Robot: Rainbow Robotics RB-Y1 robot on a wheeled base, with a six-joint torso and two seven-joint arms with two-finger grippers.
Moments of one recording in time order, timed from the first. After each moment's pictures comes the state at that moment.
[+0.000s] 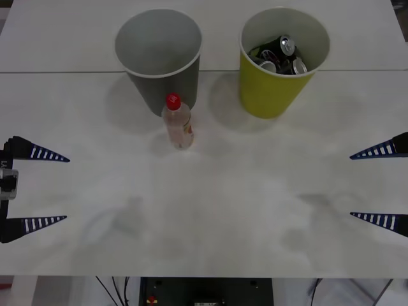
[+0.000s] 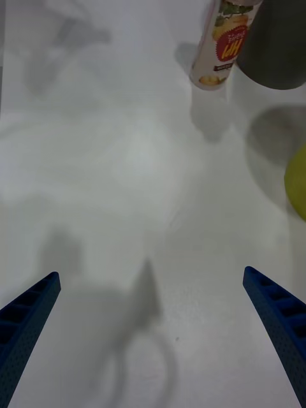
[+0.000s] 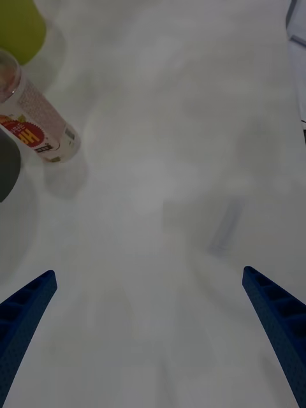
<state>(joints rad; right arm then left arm) 0.26 -1.13 -0.26 -2.01 1.31 -1.13 -0.09 0.26 1.13 0.25 -1.98 -1.33 -1.14 -0.07</state>
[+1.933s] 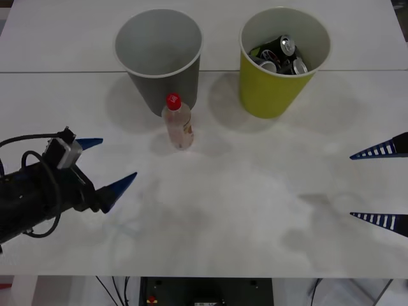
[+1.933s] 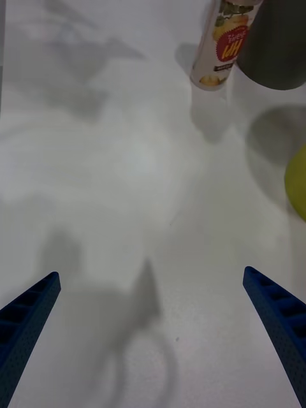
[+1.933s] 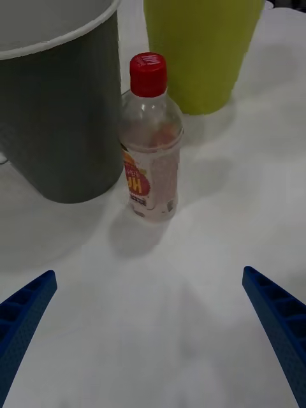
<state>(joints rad) 0.26 -1.13 -0.26 -2.01 1.31 -1.13 -0.09 0.25 1.09 -0.21 -2.23 -2.09 -0.30 1.19</state>
